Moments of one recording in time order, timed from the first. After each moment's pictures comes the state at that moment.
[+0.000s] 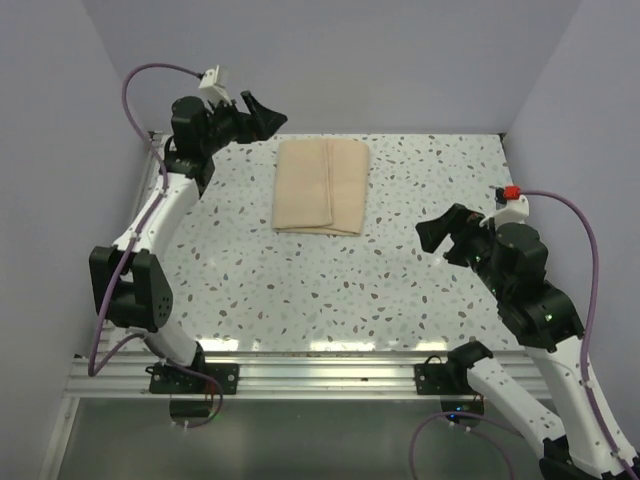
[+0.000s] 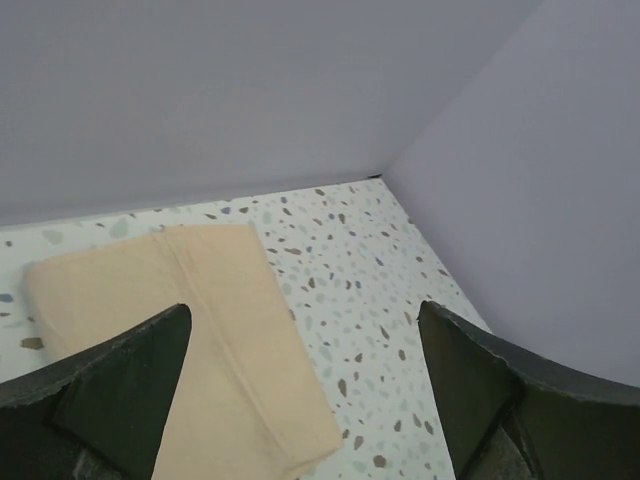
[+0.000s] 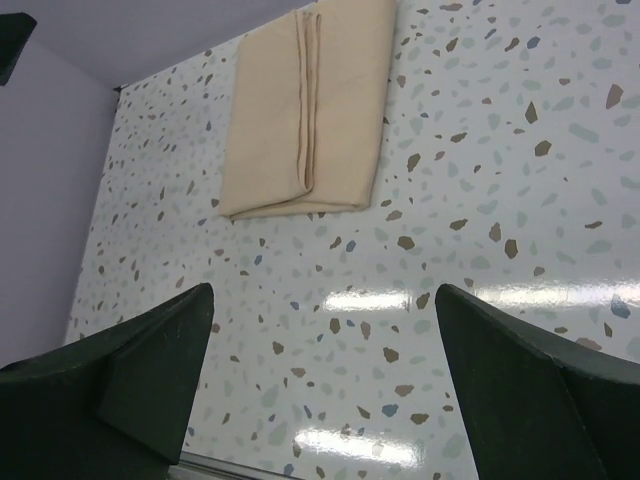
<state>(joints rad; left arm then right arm) -0.14 1.69 1.52 0.07 0.49 -0.50 0.39 0.67 1.04 -0.71 0.14 0.60</state>
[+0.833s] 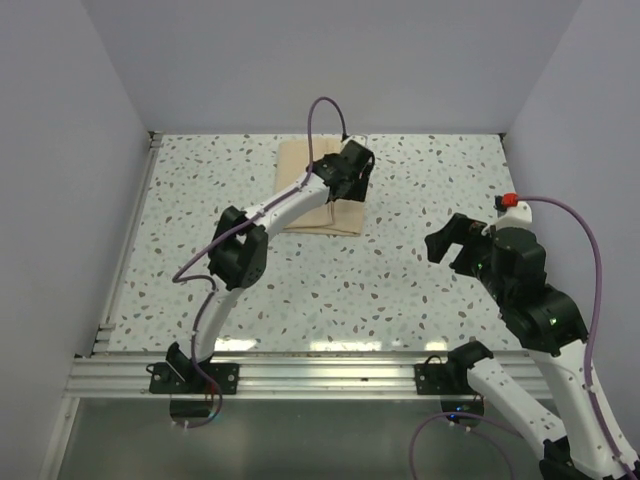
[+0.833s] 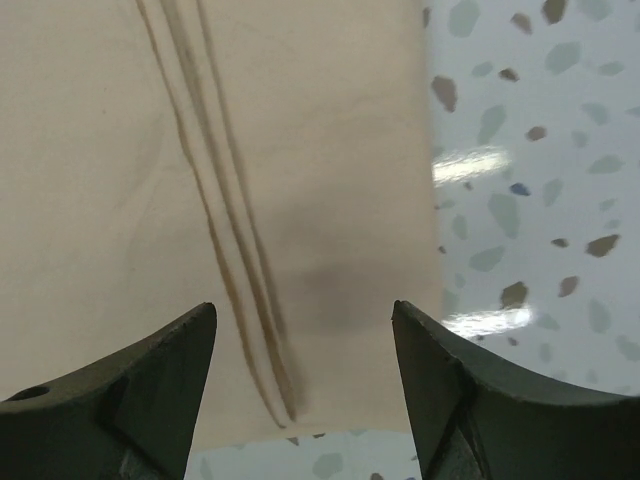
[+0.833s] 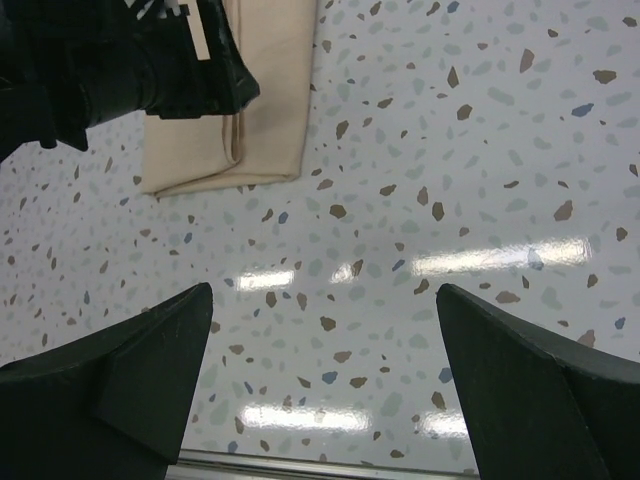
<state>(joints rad) -0.70 2.33 2.14 -0.61 -0.33 -0.39 0.39 0.64 1.05 -0.87 0.23 0.54</state>
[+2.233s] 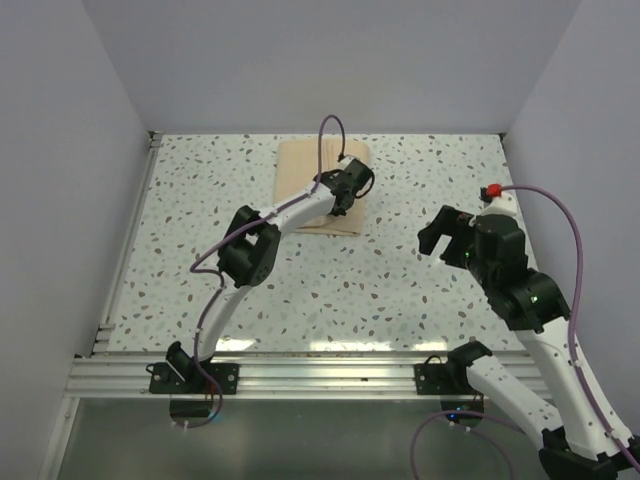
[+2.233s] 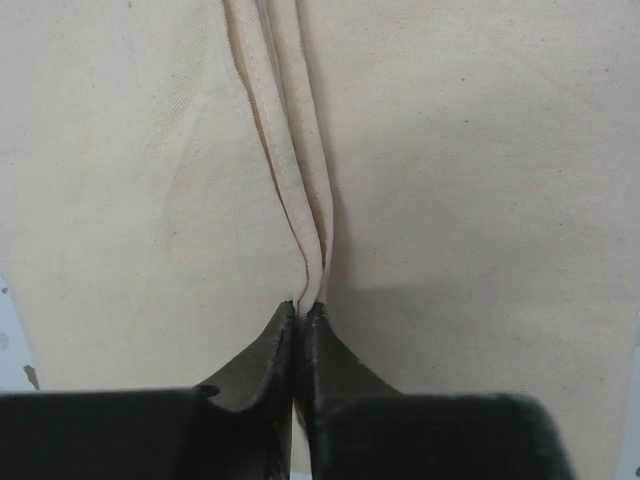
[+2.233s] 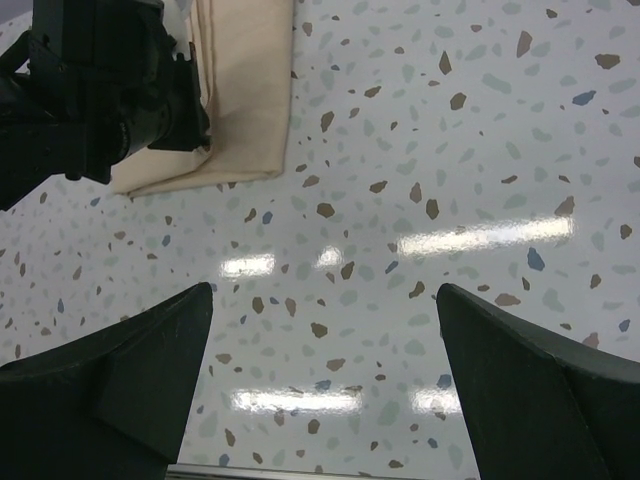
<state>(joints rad) -0.72 2.45 2.11 -0.72 -0.55 -0.34 0.39 0.73 1.03 -0.82 0.24 0.55</state>
